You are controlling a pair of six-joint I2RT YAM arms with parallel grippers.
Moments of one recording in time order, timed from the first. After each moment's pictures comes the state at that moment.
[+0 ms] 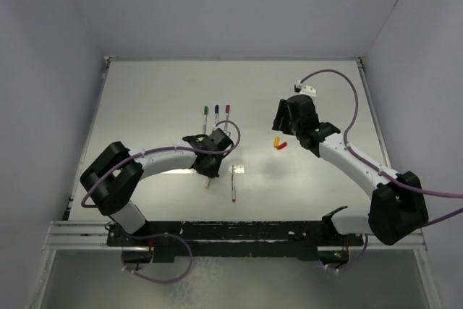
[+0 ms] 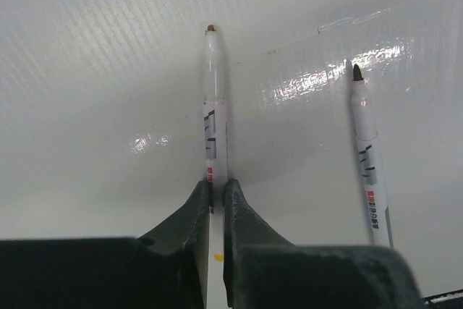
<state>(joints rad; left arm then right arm) -0.84 1.64 0.92 -0.52 -0.14 -0.52 0.46 1.32 0.90 -0.26 0.30 0.52</state>
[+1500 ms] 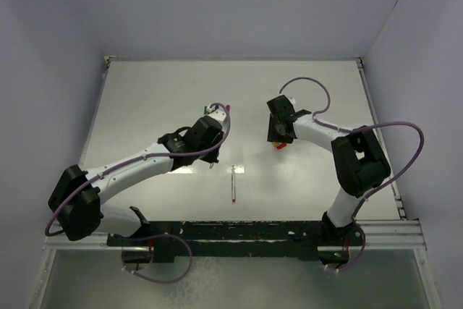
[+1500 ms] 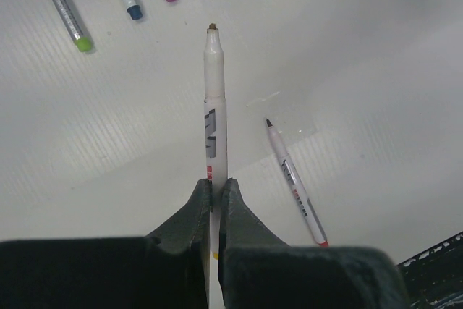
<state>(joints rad) -0.83 1.36 0.95 -0.46 -0.19 -0.41 0.46 1.74 1.06 -0.43 0.25 0.51</state>
